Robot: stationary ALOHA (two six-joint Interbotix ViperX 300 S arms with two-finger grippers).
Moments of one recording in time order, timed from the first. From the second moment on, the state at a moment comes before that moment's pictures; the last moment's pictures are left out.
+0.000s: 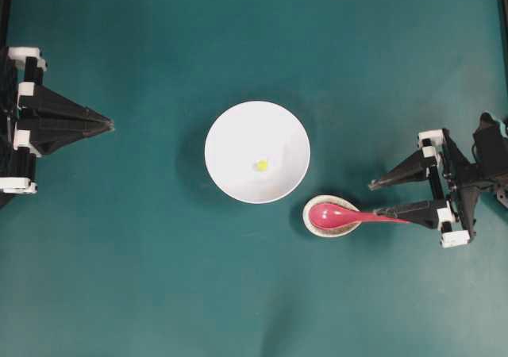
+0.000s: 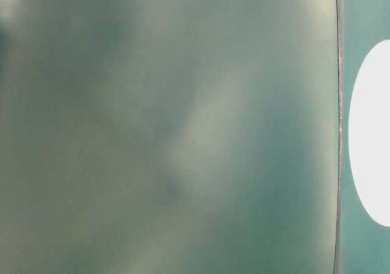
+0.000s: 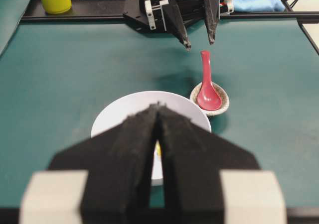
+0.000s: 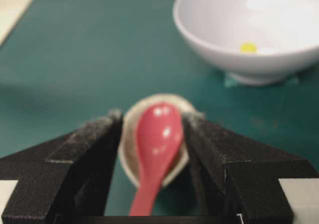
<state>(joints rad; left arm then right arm) 0.02 -0.90 1.18 0.02 -0.23 0.03 0.27 -0.06 1.42 0.17 -1.22 0.17</state>
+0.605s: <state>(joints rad) 0.02 -0.90 1.18 0.02 -0.23 0.03 0.54 0.15 1.37 0.53 -1.31 0.17</state>
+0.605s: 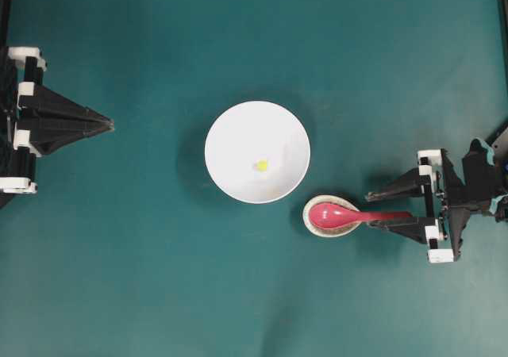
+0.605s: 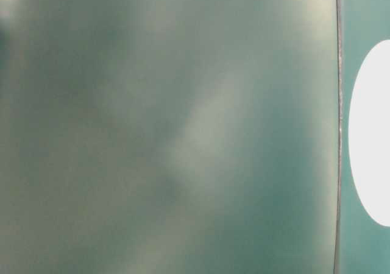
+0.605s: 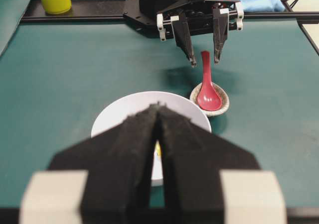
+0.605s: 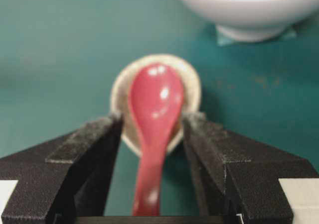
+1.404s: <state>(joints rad) 0.02 -0.90 1.18 0.02 -0.23 0.03 0.61 0.21 1.33 0.62 -1.24 0.17</state>
